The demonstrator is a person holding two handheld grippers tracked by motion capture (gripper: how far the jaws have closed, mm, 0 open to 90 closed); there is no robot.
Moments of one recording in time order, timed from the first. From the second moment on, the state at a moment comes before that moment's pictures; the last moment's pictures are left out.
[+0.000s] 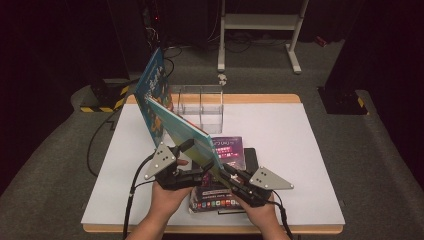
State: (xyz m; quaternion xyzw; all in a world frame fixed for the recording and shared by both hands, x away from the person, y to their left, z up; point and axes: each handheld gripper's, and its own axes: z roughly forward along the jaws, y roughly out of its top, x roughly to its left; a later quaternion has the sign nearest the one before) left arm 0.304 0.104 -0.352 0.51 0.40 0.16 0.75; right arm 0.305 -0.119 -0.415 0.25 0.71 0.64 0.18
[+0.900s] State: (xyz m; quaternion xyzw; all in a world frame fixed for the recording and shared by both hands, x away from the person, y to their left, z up) left arm 0.266 0.129 -0.378 0.55 0.42 0.22 0.69; right arm 0.282 -0.061 -0.430 0.13 0.77 0.62 0.10
